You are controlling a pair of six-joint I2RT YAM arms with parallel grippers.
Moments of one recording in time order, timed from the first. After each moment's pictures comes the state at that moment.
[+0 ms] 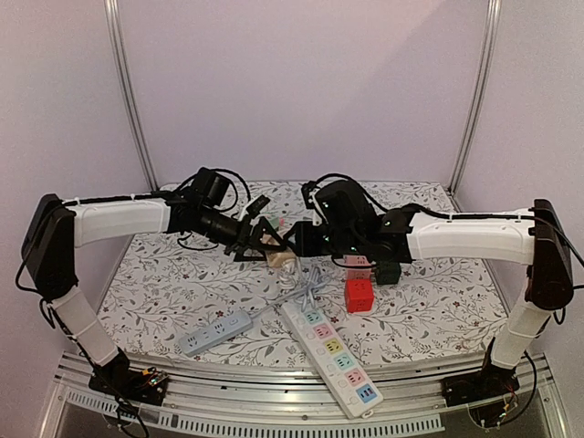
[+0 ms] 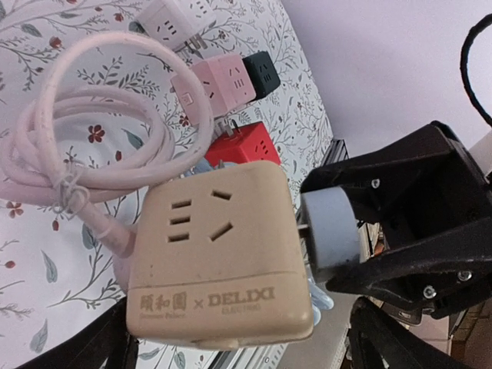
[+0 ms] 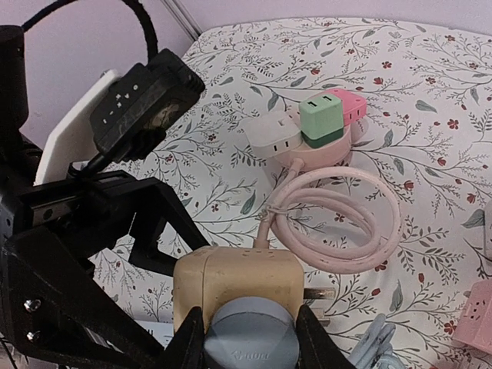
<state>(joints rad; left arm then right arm) -0.59 1.68 1.16 -0.32 0.80 -0.48 1.01 1.73 1.32 -0.14 0.16 0.59</state>
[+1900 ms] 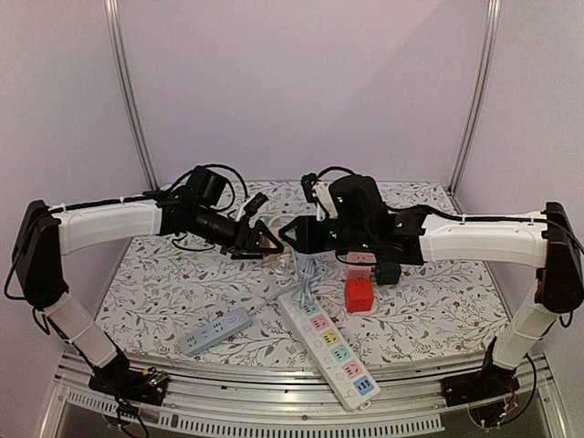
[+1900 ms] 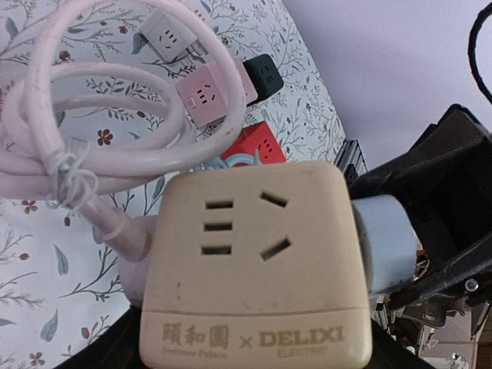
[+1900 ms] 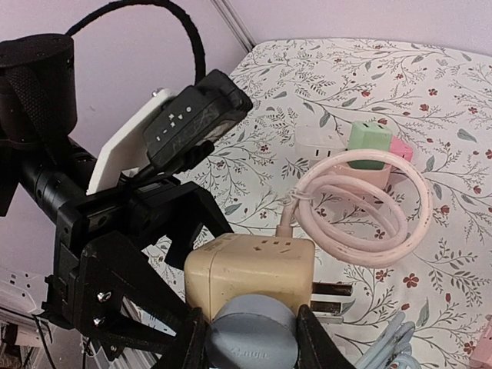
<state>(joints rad) -0.62 1.60 1.14 -0.34 0.72 -0.45 1.02 1.67 1.25 -0.01 0.03 0.53</state>
